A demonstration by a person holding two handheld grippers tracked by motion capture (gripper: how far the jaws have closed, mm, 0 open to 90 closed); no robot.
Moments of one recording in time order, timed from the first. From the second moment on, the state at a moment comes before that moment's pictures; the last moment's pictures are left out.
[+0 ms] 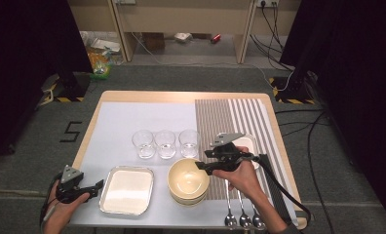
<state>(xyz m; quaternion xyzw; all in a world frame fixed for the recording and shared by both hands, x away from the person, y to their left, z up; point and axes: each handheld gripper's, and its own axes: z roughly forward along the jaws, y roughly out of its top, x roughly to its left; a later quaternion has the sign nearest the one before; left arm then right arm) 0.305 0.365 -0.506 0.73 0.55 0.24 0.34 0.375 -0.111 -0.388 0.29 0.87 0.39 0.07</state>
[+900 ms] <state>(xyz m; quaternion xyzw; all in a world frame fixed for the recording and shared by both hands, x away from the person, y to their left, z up) 0.305 0.365 -0.506 0.73 0.55 0.24 0.34 0.388 -0.080 -0.399 0.25 0.91 0.33 0.04</state>
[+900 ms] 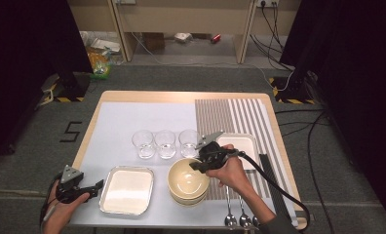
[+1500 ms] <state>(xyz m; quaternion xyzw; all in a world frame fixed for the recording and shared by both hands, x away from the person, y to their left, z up) 0.305 0.365 -0.507 0.72 0.55 0.24 0.34 0.373 -0.074 -0.384 0.19 0.93 0.31 0.10</state>
